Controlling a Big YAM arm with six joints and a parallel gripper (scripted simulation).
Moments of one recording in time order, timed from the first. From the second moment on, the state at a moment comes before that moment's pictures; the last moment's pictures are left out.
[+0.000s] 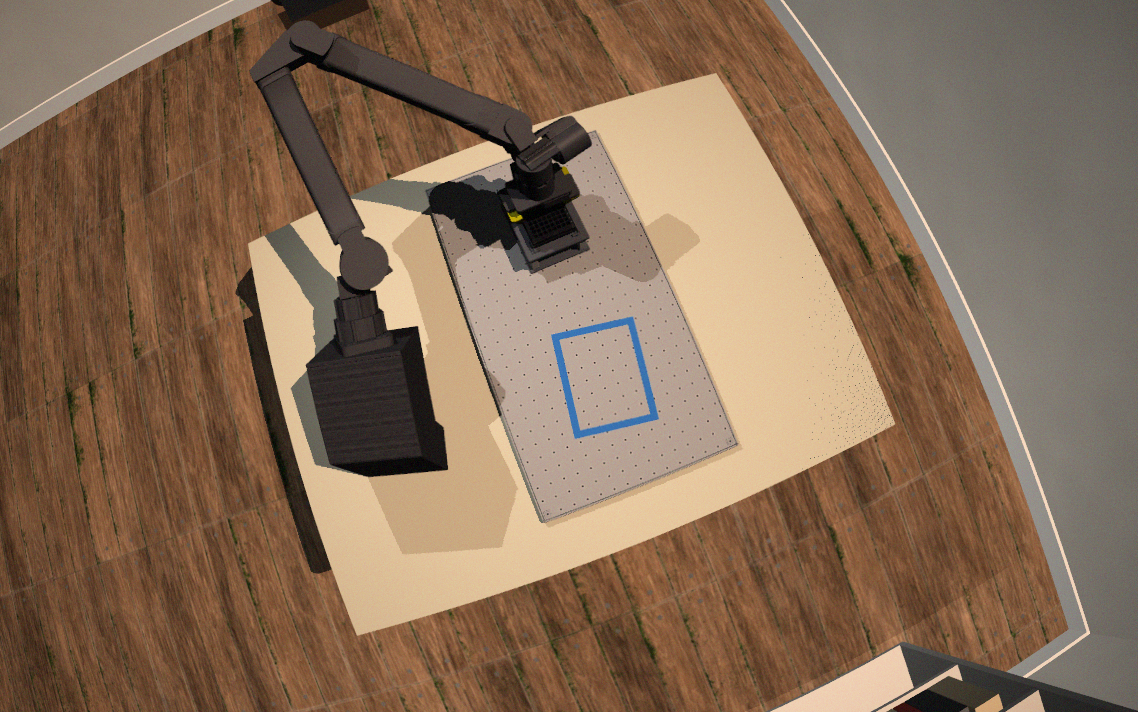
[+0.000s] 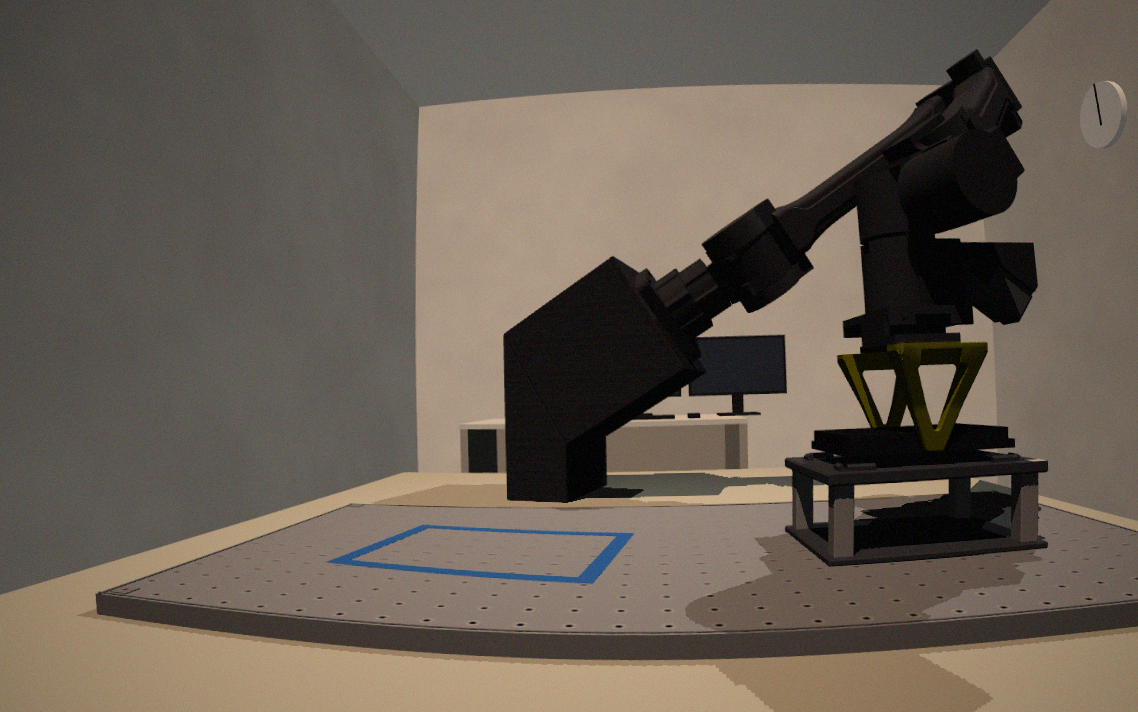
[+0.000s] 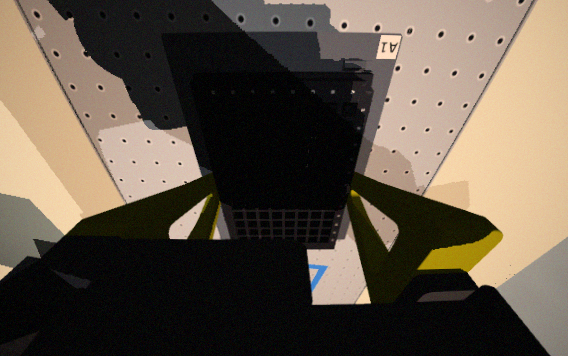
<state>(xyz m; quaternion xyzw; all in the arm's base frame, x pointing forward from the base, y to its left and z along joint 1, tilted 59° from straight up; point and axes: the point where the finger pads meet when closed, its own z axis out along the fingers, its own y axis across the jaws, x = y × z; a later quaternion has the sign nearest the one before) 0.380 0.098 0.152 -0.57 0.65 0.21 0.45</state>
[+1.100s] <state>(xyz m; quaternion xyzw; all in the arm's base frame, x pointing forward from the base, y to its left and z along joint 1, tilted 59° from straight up) 0.381 0.102 0.149 -0.57 0.65 0.21 0.45</state>
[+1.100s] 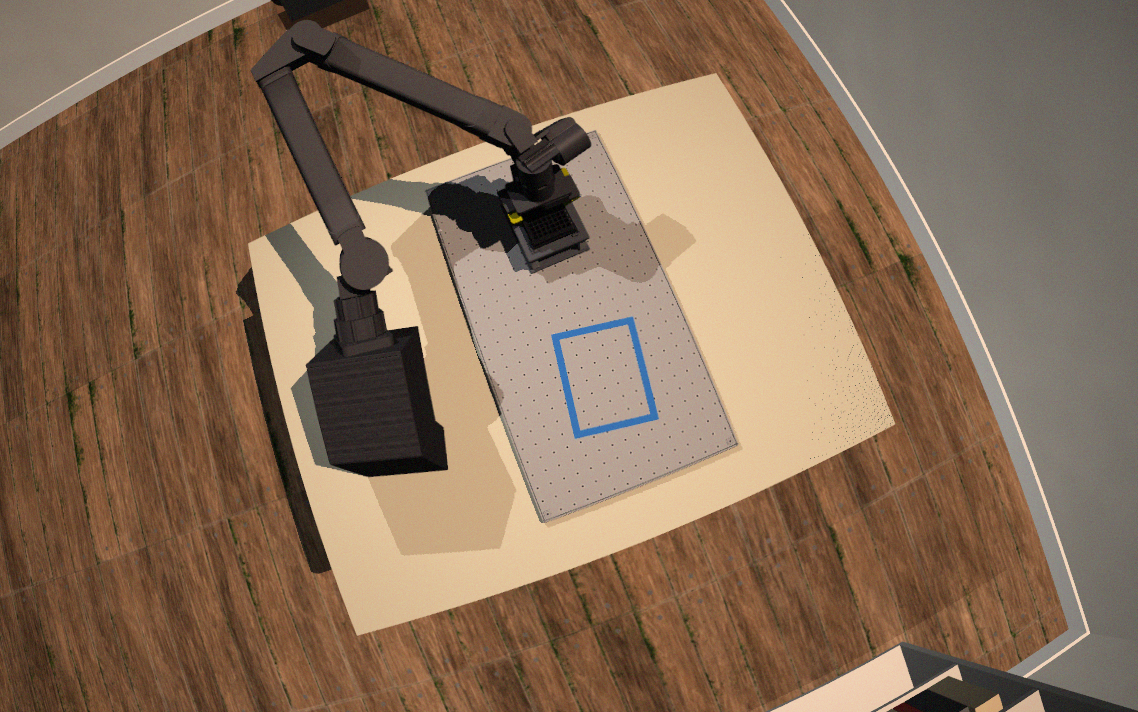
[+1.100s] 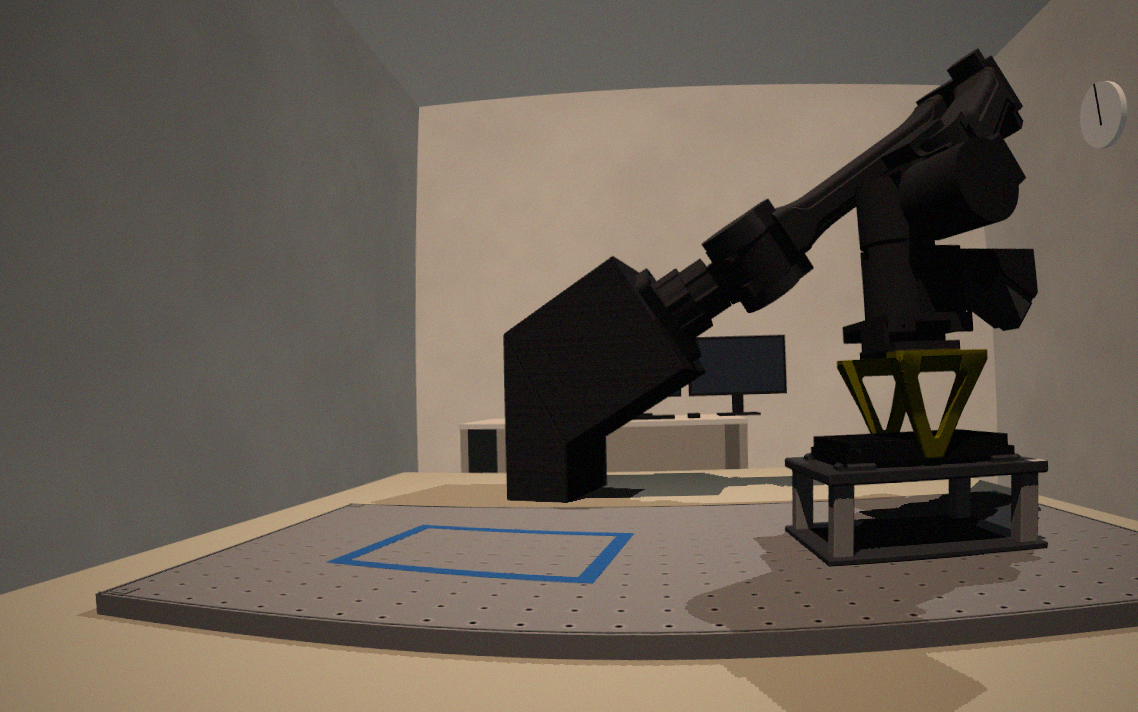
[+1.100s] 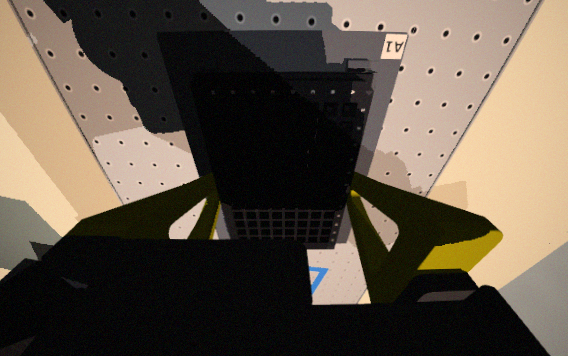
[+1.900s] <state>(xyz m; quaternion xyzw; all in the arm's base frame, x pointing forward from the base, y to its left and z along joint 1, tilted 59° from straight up) 0.382 0.103 0.148 -0.57 0.65 0.21 0.45</state>
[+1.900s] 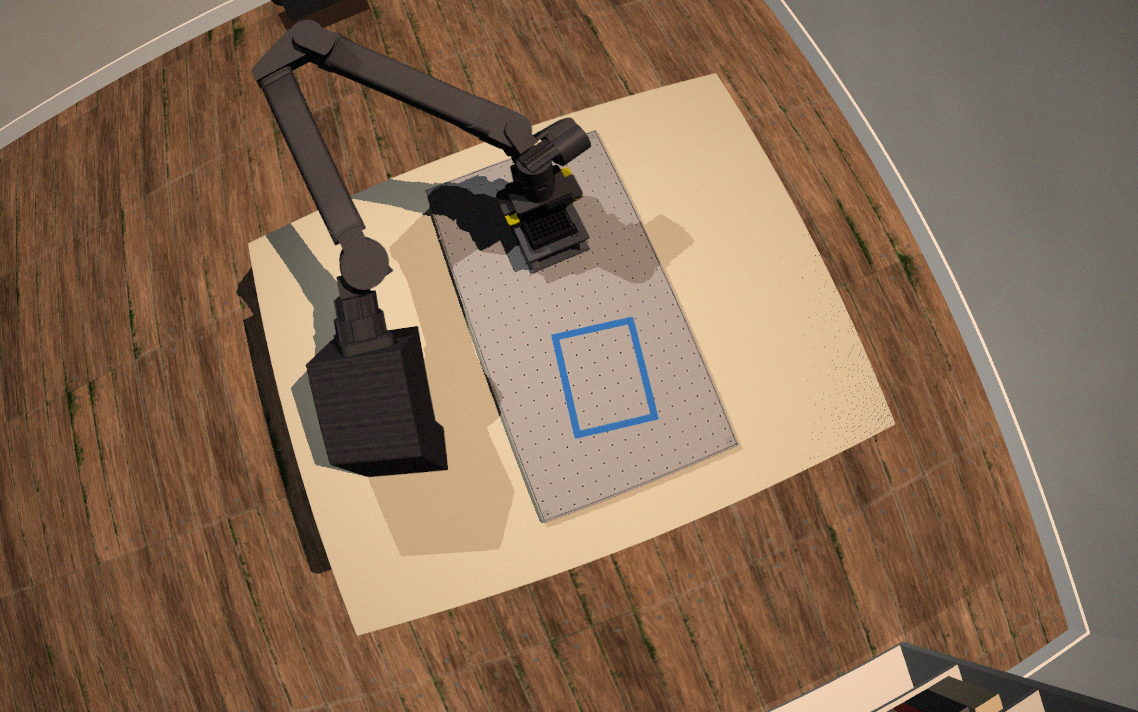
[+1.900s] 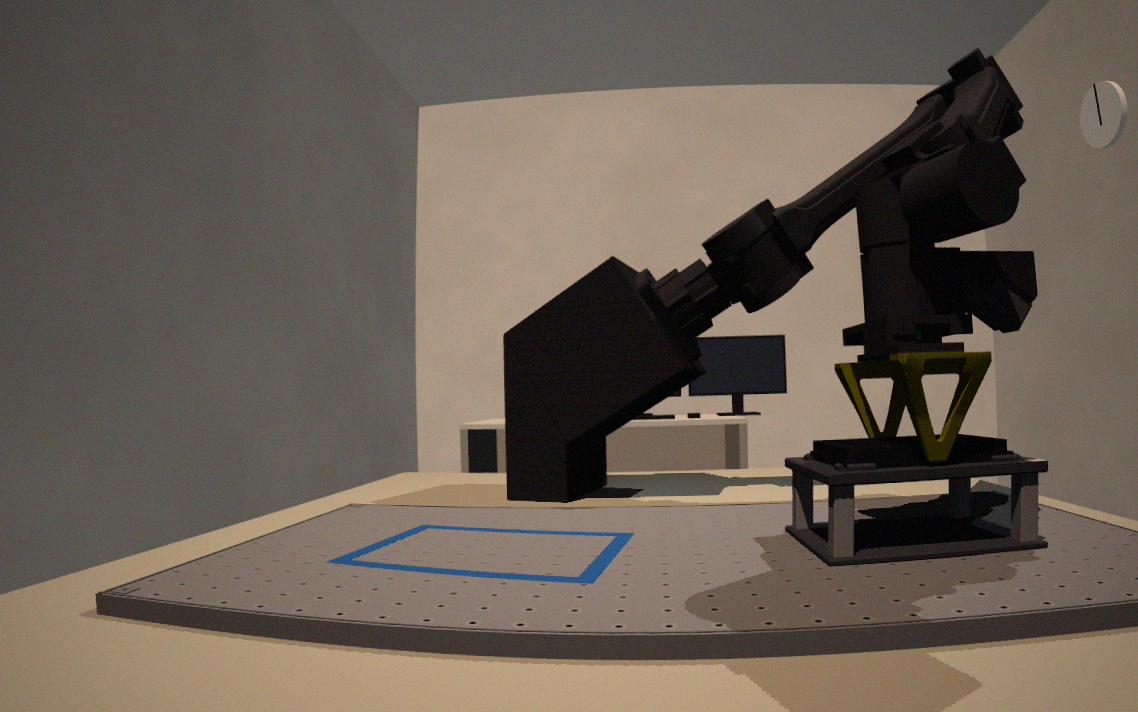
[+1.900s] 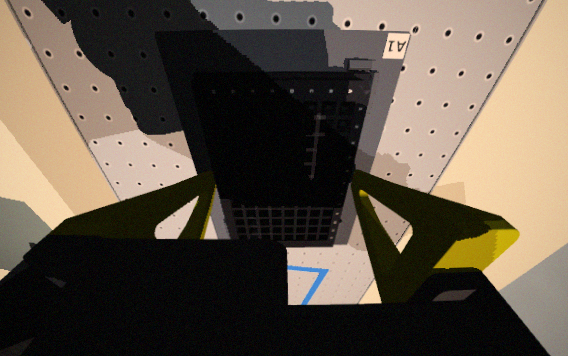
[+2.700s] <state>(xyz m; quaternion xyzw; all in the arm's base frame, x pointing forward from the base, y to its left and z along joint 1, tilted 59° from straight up) 0.376 0.088 0.157 -0.57 0.66 0.21 0.45</state>
